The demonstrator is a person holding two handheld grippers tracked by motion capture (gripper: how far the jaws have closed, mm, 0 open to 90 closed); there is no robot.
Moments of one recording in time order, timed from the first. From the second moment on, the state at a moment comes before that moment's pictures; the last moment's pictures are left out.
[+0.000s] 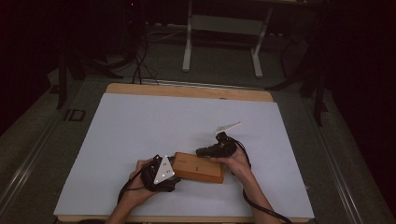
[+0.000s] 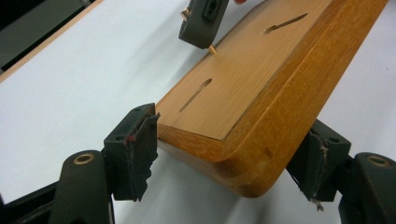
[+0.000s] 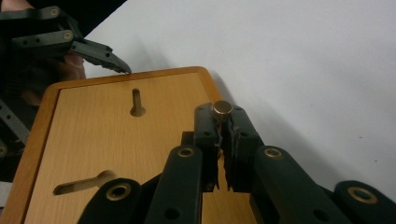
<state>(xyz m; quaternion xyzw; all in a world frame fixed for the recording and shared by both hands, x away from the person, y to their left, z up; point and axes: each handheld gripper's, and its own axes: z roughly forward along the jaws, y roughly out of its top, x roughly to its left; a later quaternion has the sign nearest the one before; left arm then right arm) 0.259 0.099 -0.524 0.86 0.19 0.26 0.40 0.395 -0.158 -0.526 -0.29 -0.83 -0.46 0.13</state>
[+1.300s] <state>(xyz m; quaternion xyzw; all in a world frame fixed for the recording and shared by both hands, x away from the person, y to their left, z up) 0.265 0.091 -0.512 0.84 0.19 0.26 0.45 0.380 -0.156 -0.501 -0.28 -0.85 -0.43 0.03</state>
